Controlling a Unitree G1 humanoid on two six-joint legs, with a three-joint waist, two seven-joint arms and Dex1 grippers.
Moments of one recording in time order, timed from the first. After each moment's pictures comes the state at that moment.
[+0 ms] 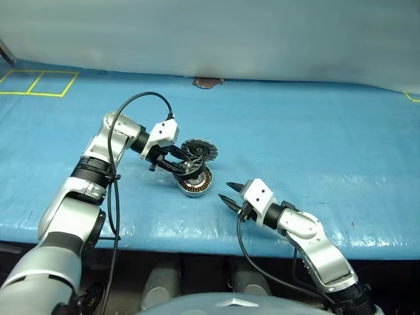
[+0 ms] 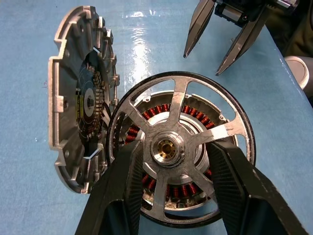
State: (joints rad) left arm -0.89 0.52 -0.32 0.64 -0.04 0.10 -1.59; right arm 0.07 -0.42 0.26 -0.37 0.05 0.27 0.58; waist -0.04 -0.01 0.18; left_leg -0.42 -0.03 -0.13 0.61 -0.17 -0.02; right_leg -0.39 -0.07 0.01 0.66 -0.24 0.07
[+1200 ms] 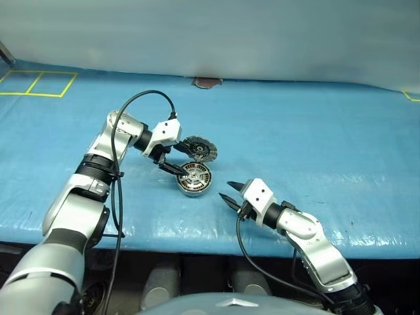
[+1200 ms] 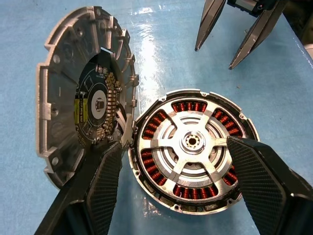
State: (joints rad) left arm -0.92 0.51 -0.32 0.71 0.00 0.01 -1.55; right arm 0.07 -0.42 0.26 -0.36 0.04 0.26 0.56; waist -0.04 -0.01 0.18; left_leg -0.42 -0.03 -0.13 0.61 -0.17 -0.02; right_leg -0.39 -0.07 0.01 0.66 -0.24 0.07
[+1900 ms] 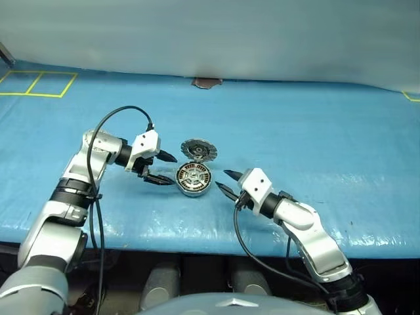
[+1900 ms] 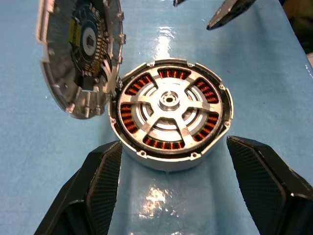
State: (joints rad) left arm -0.64 0.64 -0.22 0.42 -0.09 0.12 -1.47; right arm -0.03 -0.38 0.26 -0.35 0.05 0.25 0.56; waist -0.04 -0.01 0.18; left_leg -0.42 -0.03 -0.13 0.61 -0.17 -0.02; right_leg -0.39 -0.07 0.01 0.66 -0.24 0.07
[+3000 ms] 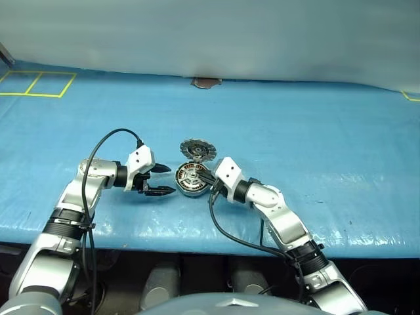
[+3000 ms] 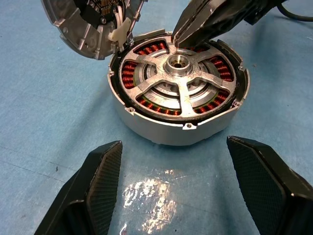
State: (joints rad) left arm -0.43 0.64 -0.17 0.27 -0.16 0.23 -1.25; right arm -0.25 -0.22 0.35 0.02 0.02 0.16 0.60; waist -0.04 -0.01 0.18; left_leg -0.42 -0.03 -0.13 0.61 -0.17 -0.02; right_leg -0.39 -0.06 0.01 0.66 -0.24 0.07
